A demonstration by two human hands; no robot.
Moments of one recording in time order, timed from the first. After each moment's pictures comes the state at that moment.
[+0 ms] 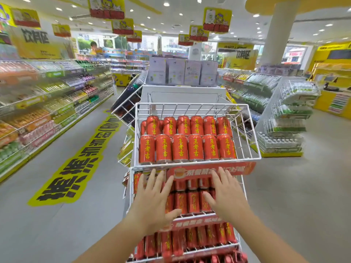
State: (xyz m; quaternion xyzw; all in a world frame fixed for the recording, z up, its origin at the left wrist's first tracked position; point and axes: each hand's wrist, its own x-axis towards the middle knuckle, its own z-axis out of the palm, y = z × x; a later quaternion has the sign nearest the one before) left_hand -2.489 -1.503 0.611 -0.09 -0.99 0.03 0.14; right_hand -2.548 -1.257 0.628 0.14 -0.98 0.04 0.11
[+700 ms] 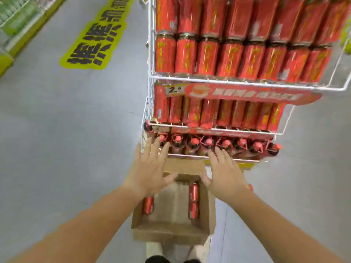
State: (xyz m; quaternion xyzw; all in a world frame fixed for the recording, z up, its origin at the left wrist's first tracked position) left_hand -2.359 -1.510 0.239 0.04 -0.99 -0.01 -0.10; right_hand -2.443 -1.285 0.245 0.26 -0.95 0.00 -0.17
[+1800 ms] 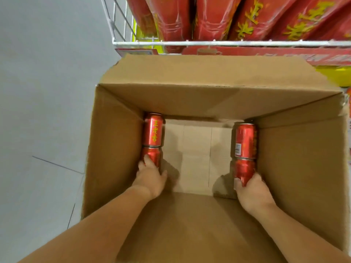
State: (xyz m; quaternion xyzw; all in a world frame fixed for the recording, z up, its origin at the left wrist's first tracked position) left_hand -2.245 -1.513 -0.352 0.44 -0.75 -0.30 -0.40; right_hand -2.328 -1.257 -0.341 -0.20 -0.86 0.20 -0.43
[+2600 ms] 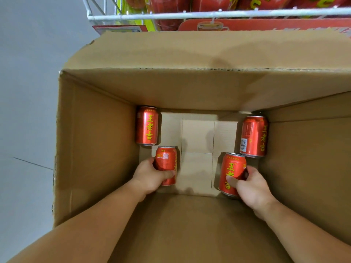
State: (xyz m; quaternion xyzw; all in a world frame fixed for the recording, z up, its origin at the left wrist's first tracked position) left_hand -2.253 -1.527 -0.389 0.48 -0.63 -0.48 -0.38; right_hand -2.334 -1.270 -0.382 -0.29 -0.75 0.35 -0.48
